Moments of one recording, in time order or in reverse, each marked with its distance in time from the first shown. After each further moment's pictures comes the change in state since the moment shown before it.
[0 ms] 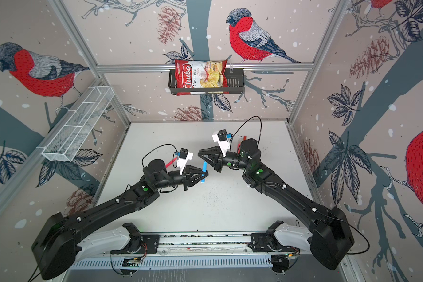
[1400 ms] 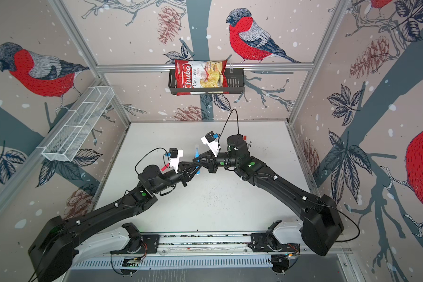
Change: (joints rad) left arm -0.014 -0.041 -0.108 0.155 -0.298 0.035; right arm 0.027 0.125 0.156 -0.288 -0.027 -0.047
